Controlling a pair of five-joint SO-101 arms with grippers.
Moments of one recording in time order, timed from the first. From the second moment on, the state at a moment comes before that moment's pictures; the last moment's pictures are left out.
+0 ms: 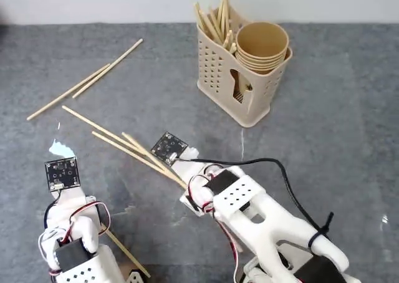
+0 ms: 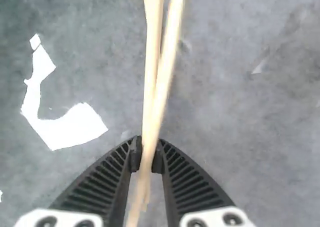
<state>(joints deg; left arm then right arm) -30.9 -103.3 96.9 71.0 -4.6 -40.7 -23.0 54.2 48.0 14.0</state>
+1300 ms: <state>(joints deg) -30.9 -103.3 96.9 71.0 -4.6 -50.1 6.9 27.3 48.0 11.6</state>
